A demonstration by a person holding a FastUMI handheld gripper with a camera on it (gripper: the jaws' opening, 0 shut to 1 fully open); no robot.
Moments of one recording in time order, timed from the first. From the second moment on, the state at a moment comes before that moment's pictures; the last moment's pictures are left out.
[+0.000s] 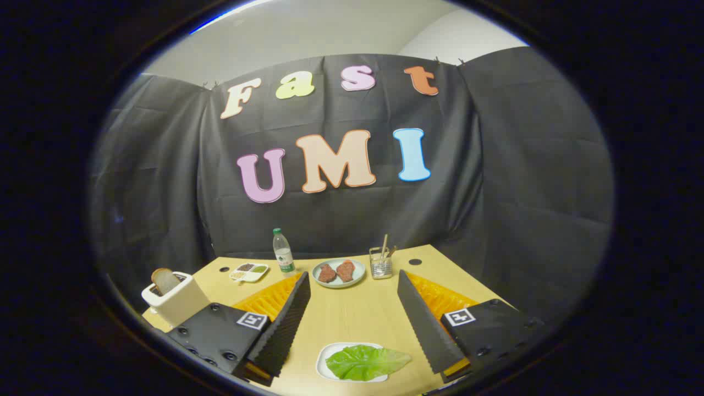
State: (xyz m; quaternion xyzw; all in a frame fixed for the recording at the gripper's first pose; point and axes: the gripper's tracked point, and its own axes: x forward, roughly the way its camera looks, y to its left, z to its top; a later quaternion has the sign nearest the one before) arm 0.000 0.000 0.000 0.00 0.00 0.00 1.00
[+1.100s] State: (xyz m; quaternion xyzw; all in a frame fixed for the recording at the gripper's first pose) arm -0.004 -0.013 -0.032 -0.02 0.05 -0.04 1.00
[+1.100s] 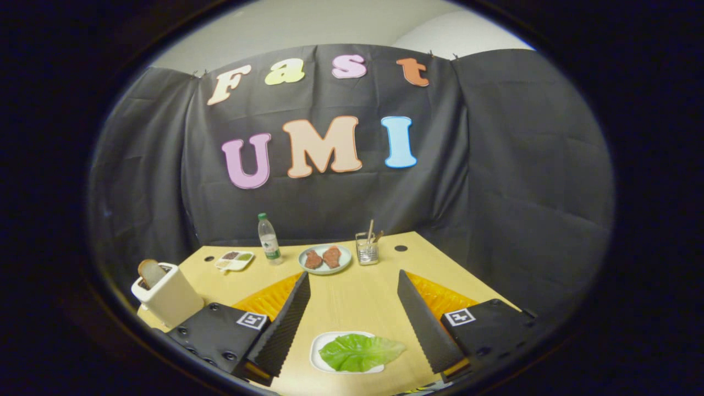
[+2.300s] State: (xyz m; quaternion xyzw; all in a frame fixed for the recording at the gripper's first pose) arm 0.047 -0.099 -0.274 -0.03 0.34 0.00 0.94
